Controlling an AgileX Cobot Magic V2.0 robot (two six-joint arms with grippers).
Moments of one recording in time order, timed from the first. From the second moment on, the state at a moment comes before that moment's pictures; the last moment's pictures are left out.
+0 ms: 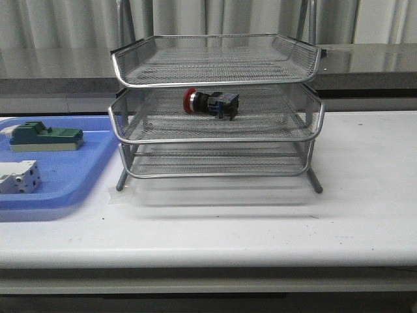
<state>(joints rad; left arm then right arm) 0.02 0.13 -0.24 -0.59 0.24 0.58 0.09 -0.01 0.03 0.00 0.10 0.07</state>
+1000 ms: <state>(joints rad) 0.02 0.13 -0.24 -0.50 0.24 0.53 0.09 -0.01 0.03 0.00 0.10 0.07</state>
